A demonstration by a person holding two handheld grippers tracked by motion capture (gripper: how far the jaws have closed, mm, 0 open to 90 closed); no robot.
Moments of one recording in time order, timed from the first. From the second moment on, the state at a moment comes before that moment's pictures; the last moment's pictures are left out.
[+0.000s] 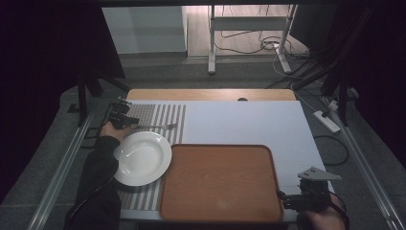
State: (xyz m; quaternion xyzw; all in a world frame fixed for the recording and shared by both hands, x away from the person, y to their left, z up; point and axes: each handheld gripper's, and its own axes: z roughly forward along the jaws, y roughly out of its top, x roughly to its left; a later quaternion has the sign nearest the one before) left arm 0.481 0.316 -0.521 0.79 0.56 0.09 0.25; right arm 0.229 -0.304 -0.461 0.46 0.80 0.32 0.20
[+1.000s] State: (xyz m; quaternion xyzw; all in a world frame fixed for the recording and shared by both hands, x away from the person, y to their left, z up) left arm 0.460 0.314 -0.525 0.83 0.52 0.05 0.20; right arm 0.230 -0.303 -0.462 0.46 0.81 0.31 0.20
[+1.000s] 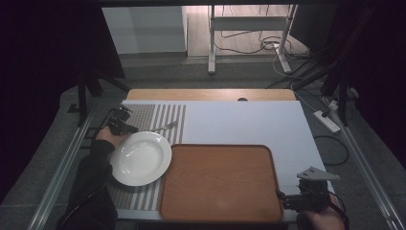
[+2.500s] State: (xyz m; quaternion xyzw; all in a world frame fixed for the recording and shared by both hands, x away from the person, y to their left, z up) left arm 0.501 0.247 -0.526 0.88 0.45 0.05 0.15; right arm 0.230 -0.304 -0.462 0.46 0.81 0.31 0.20
